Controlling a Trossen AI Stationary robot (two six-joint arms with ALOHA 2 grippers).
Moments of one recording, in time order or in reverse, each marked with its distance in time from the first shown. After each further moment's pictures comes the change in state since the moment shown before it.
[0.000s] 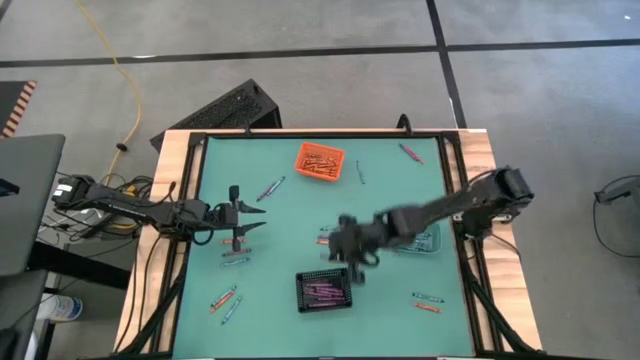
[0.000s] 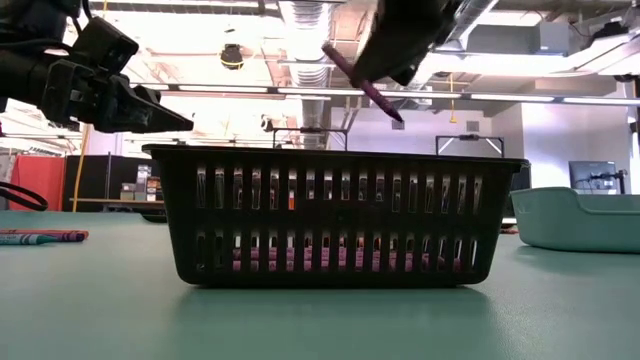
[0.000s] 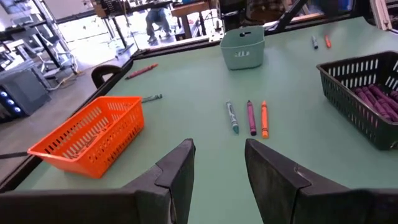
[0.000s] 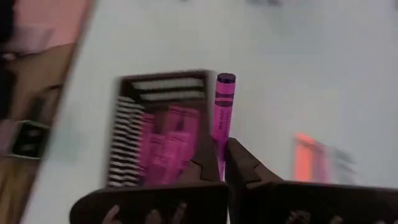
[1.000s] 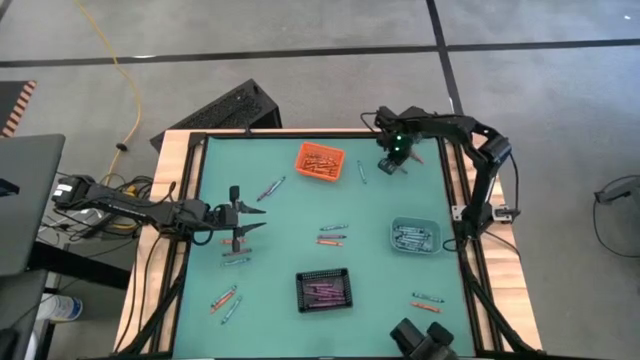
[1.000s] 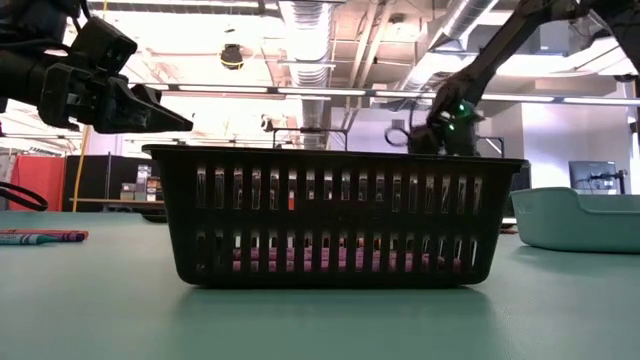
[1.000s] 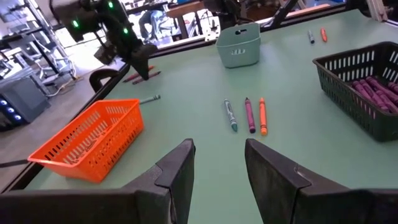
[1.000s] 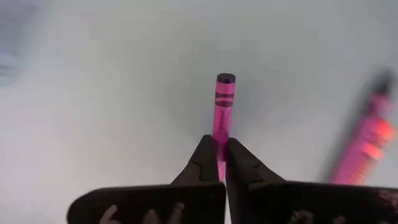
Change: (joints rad) left arm 0.000 0.000 0.000 -0.004 0.012 0.042; right arm -1.137 0.188 -0.029 -0.550 -0.020 -0.369
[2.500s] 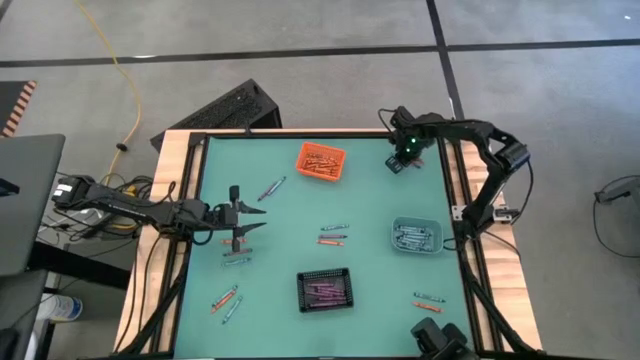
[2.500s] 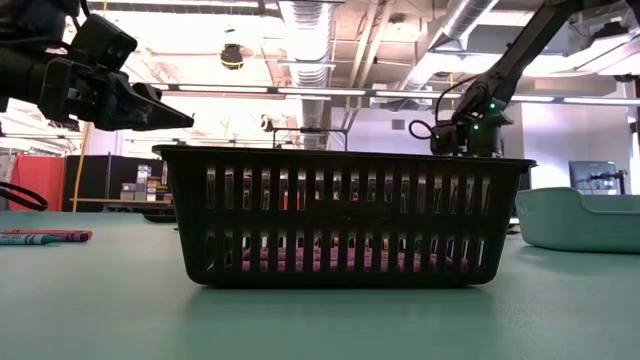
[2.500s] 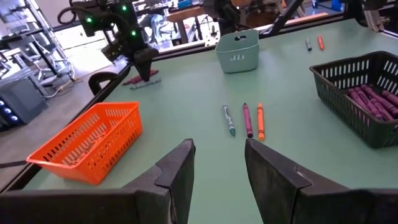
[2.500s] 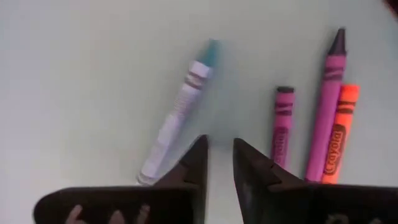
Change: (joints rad) left arm 0.000 0.000 0.000 0.021 0.006 -0.016; right arm -0.104 -0.127 -0.211 0.222 -0.020 0.035
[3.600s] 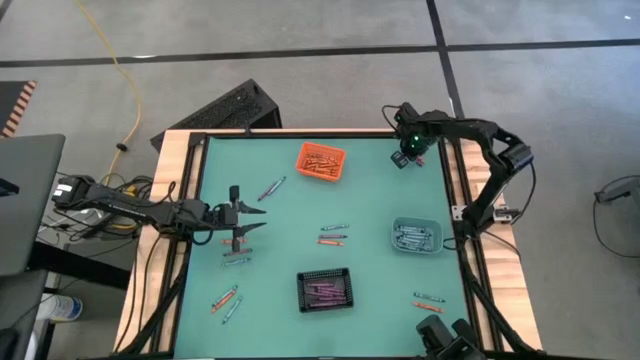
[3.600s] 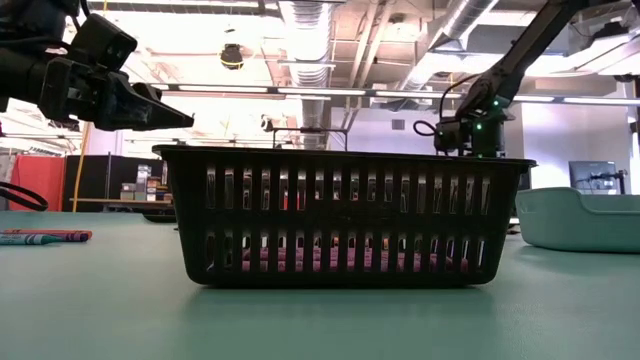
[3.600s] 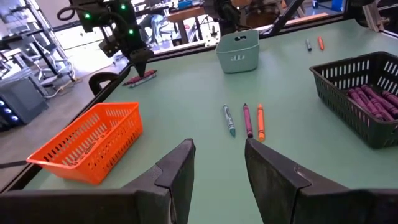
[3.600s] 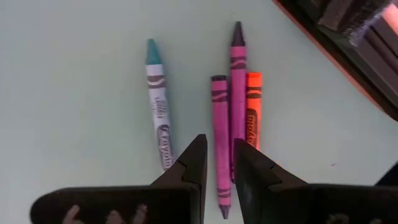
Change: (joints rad) left arm 0.000 0.000 0.000 0.001 0.000 0.001; right arm -0.038 -0.021 0.002 -0.003 0.151 0.015
